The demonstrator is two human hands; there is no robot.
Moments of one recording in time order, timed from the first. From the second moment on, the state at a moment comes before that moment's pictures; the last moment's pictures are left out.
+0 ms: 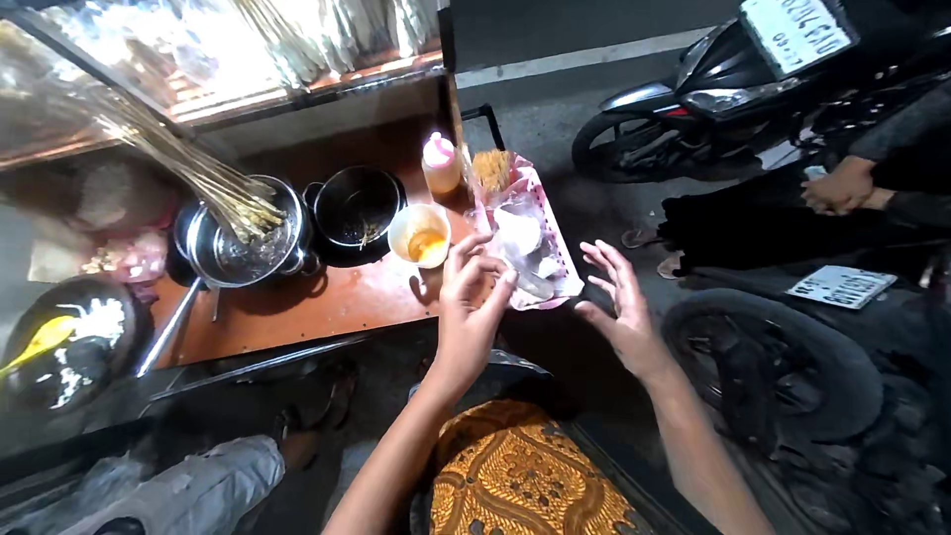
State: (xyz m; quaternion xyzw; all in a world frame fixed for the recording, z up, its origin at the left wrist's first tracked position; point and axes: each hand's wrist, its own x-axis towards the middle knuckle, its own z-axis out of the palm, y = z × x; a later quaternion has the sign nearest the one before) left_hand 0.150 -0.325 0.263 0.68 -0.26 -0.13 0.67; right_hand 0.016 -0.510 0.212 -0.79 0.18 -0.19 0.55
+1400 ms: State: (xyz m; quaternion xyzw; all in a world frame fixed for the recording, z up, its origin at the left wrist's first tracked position) left_hand 0.116 -0.020 0.249 0.68 0.00 -0.18 0.71; right_hand 0.142 -0.362 0.268 -0.69 0.15 0.05 0.70
